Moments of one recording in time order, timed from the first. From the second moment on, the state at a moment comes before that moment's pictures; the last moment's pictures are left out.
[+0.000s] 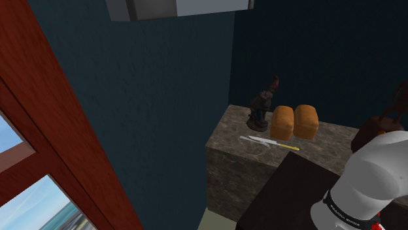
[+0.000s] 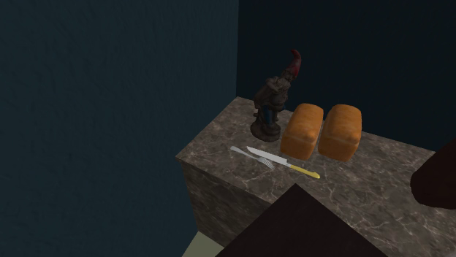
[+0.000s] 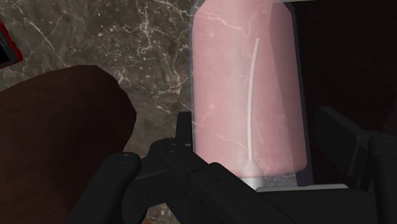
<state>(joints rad) -0.28 -0.67 -1.57 -2.35 -0.83 2.17 -1.41</state>
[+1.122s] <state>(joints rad) -0.06 -0.71 -1.89 -2.36 -1.01 2.33 -1.32</state>
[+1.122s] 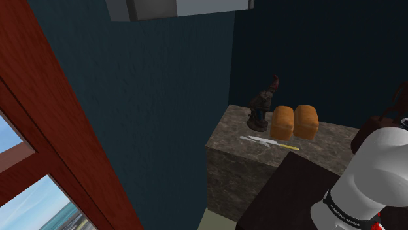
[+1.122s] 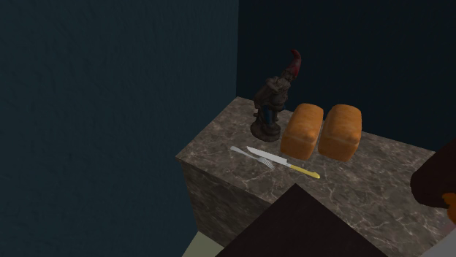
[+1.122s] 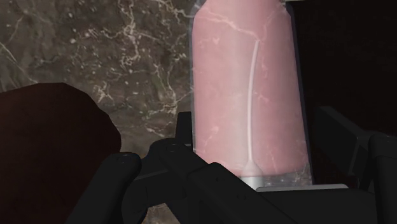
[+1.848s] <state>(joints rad) 0.08 -0.79 -2.07 -2.32 -1.15 2.41 -1.24</state>
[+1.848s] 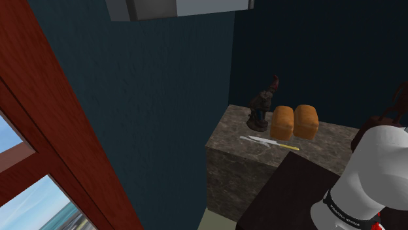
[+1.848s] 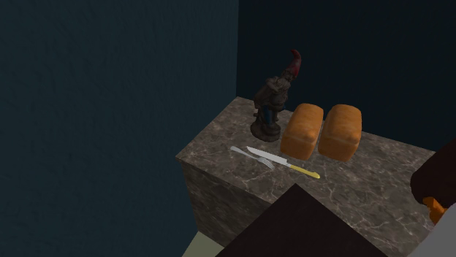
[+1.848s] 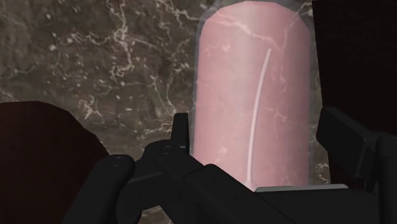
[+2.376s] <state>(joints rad) 0.09 -0.80 -2.09 -2.32 -1.16 2.41 -1.23</state>
